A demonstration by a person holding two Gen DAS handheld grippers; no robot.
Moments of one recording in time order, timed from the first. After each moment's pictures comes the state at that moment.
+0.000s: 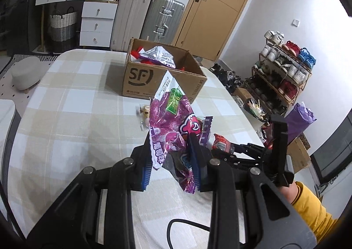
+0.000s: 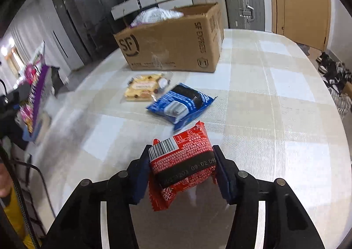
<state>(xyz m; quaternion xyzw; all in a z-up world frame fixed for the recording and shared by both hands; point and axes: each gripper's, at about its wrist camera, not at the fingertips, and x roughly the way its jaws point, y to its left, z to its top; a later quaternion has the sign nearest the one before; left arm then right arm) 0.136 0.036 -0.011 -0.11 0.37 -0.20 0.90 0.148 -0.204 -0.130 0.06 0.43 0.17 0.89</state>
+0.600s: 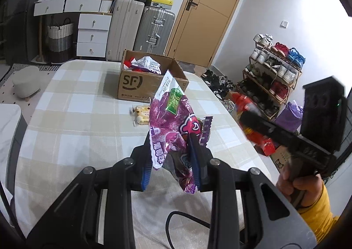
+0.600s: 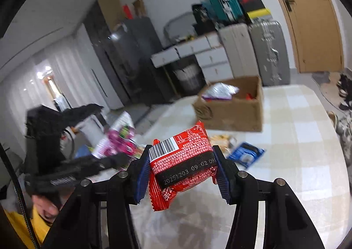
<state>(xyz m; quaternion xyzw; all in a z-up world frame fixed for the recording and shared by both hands) 0.039 0.051 0.038 -0.10 0.34 -0.22 0.91 0.056 -0.168 0.011 0.13 0.27 0.26 0.92</state>
